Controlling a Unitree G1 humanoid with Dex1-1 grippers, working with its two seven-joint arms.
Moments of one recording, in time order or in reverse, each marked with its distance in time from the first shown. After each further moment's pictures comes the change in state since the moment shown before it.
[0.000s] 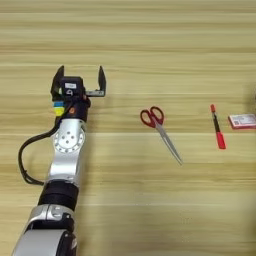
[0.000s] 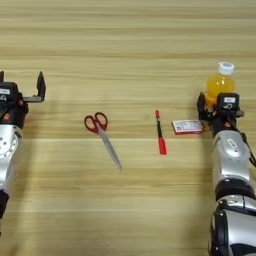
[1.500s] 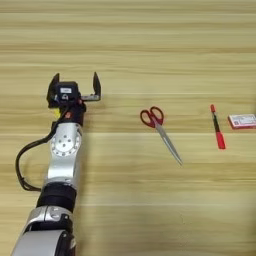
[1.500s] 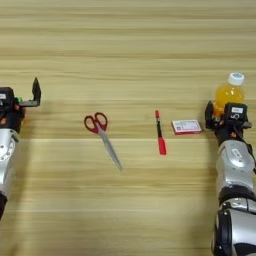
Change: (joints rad) left arm 0.005 0.006 0.042 0.073 -0.019 0.000 0.005; right arm -0.002 0.004 0.004 0.147 0.020 -0.092 -0.014
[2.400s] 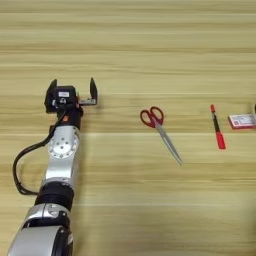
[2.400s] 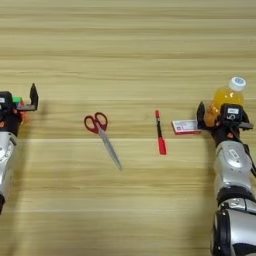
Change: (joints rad) left arm -0.023 0.019 0.013 0.097 -0.001 -0.035 0.003; right arm 0.000 0.007 0.013 0.008 0.000 0.000 0.005
